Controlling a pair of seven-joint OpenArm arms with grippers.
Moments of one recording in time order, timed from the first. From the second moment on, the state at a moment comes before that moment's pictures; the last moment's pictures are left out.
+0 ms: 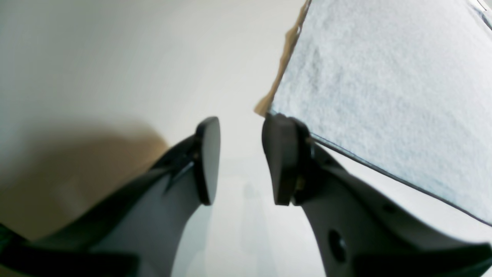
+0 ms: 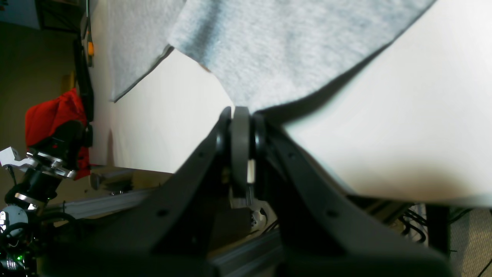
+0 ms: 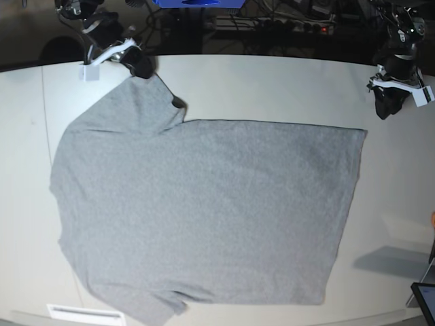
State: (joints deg) left arm 30.1 -14.9 -42.6 94.6 -41.4 -23.2 25.2; right arm -40.3 5.0 6.8 99.1 55.5 23.0 -30.6
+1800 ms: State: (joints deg) left arm 10.7 -12.9 -38.6 77.7 -43.4 -24.2 37.1; right arm -39.7 5.4 6.7 98.7 55.6 23.2 -30.6
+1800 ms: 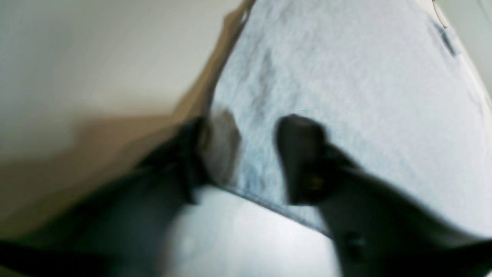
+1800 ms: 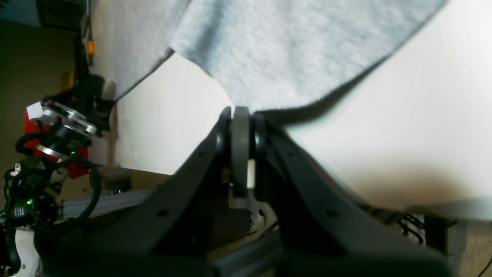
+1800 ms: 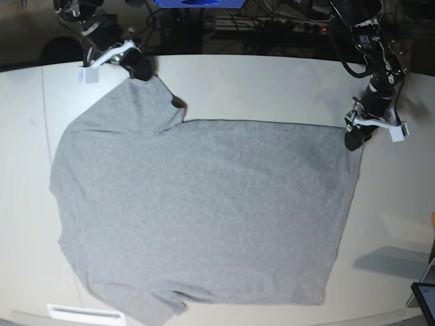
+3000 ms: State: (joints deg) left arm 11.5 -12.9 -38.5 78.1 -43.2 -24.1 38.1; right arm -39.3 7.0 6.5 105.1 51.3 23.0 -31.0
